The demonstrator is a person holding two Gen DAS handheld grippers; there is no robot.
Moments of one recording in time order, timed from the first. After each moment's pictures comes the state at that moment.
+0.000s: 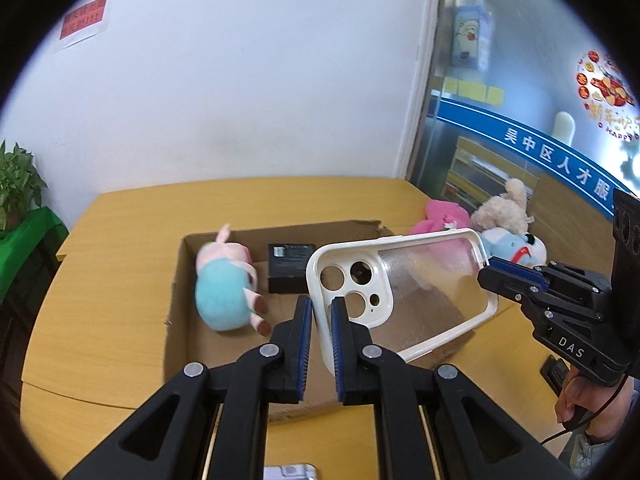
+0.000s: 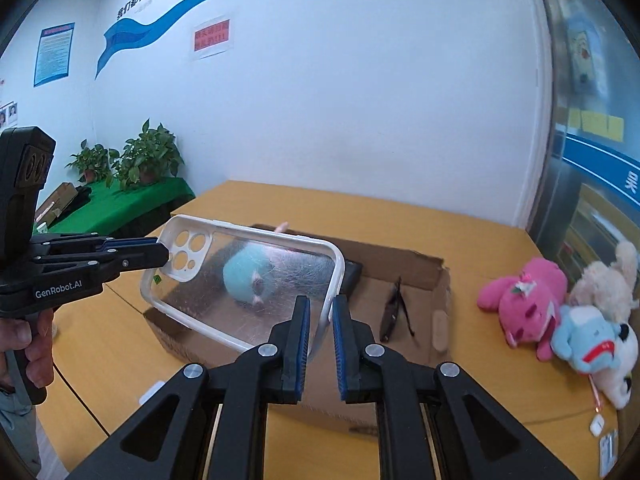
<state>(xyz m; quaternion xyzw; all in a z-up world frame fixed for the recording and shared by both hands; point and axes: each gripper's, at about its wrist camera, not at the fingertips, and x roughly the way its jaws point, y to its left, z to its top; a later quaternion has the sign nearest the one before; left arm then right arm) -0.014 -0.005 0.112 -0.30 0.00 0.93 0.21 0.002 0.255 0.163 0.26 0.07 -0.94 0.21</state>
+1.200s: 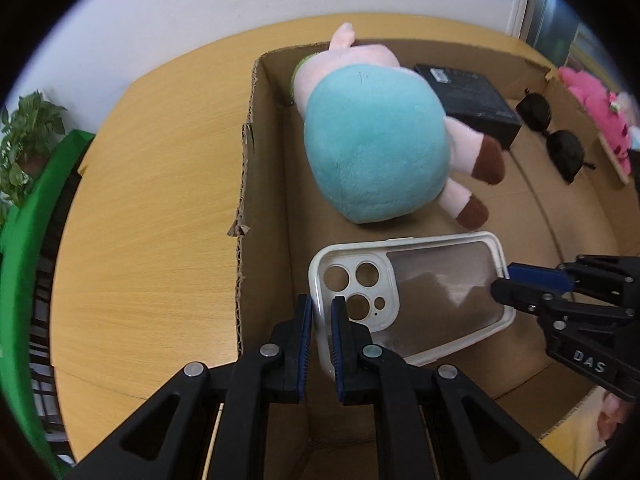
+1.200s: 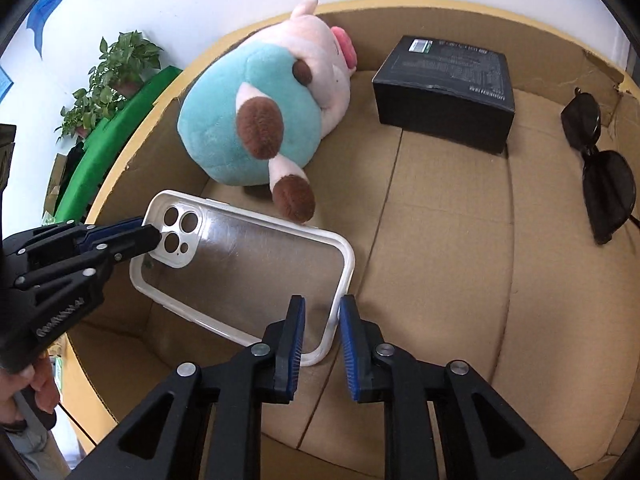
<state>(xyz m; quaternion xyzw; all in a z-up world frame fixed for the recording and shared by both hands) -0.155 -0.062 -0.060 -0.54 0.12 0.83 0.07 -0.161 0.134 -0.059 0.56 -0.02 -0.79 0.25</state>
